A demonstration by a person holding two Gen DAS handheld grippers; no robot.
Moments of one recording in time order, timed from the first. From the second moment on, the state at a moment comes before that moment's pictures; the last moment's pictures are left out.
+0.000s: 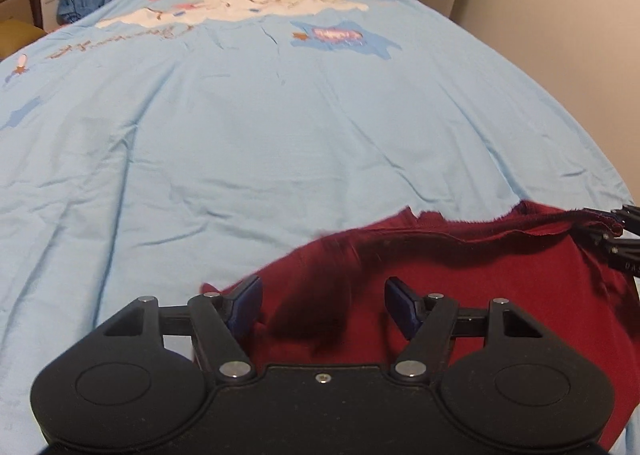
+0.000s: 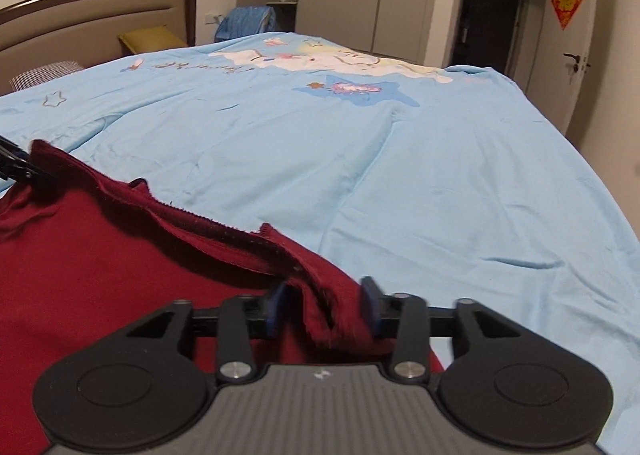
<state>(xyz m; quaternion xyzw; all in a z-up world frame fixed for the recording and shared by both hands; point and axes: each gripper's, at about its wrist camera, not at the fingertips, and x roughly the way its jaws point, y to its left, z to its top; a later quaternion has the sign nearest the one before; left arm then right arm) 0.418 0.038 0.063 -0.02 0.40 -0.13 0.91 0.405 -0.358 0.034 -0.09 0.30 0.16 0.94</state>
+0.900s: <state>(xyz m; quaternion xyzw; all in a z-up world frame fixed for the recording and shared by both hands) 0.393 0.115 0.021 -0.15 0.37 -0.05 0.92 0.385 -0.365 0.004 -0.09 0.27 0.08 0.96</state>
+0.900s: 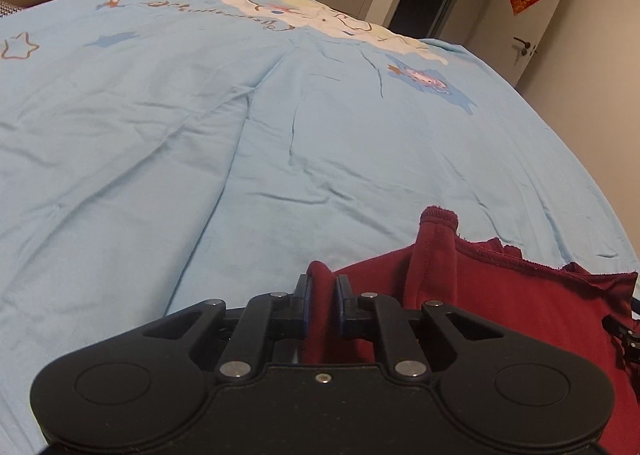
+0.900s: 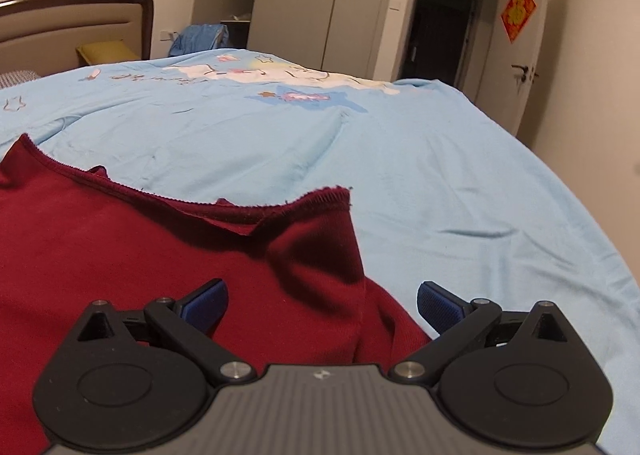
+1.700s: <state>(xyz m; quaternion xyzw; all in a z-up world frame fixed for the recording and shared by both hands) 0.325 0.046 0.023 -0.02 0.33 -0.02 0.94 0.346 -0.425 0.021 0.01 0.26 -0.04 0.96</state>
